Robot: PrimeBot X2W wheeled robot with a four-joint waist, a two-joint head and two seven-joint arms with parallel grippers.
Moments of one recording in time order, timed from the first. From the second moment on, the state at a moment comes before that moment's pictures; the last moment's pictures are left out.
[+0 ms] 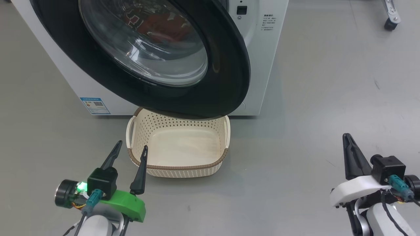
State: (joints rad) left arm -0.17 0.05 -0.22 0.35 -0.17 -0.06 -0.25; right arm -0.08 -0.22 0.22 0.27 0.36 -0.12 -0.25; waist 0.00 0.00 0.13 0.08
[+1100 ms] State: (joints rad) left arm -0.26 0.04 -0.27 0.31 -0.15 -0.07 -0.25; right arm -0.58 -0.06 -0.13 0.33 1.45 0.10 0.18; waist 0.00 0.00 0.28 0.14
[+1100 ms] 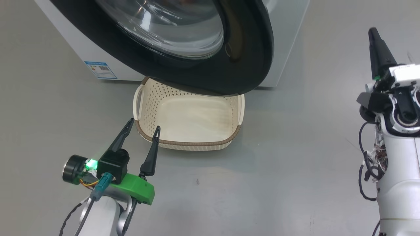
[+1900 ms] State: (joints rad) left arm -0.31 0.04 -0.28 0.30 -0.17 -0.06 -0.25; right arm -0.80 -0.11 0.00 0.45 1.55 0.00 0.60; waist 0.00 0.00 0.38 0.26
